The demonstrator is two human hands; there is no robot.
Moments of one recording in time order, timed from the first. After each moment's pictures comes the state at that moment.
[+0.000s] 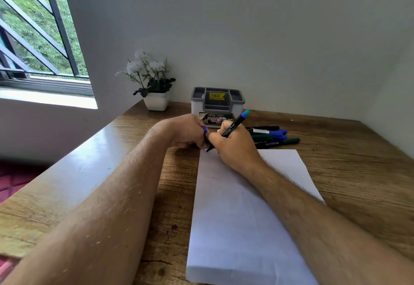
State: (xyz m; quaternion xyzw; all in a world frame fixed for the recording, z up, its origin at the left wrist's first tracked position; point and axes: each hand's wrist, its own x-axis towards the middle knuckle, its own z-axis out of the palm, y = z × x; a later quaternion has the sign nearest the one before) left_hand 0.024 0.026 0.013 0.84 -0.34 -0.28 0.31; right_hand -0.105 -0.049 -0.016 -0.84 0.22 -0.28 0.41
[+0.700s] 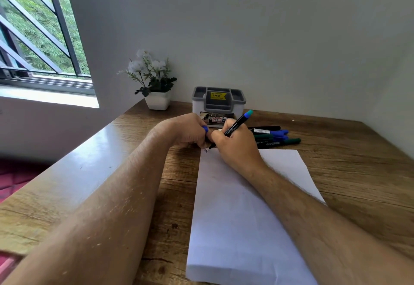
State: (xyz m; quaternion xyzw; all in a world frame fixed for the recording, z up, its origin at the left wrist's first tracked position) left_hand 0.019 0.024 0.014 0.86 -0.35 -0.25 0.28; right_hand -0.105 -0.049 -0.017 -0.84 0.22 -0.30 0.40
